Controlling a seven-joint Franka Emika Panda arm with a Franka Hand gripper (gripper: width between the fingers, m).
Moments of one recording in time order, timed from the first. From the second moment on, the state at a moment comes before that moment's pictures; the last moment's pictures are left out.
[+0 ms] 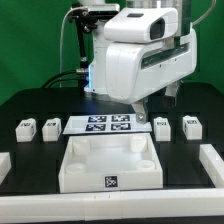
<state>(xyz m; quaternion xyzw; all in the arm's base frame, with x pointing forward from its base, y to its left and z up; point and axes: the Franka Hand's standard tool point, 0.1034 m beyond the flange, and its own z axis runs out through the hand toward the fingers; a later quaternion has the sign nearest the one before) 0.565 0.056 0.113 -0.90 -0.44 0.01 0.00</state>
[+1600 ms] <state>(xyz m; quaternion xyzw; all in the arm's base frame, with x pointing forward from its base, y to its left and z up) 0.464 0.006 0.074 -0.72 -0.70 0.01 0.01</state>
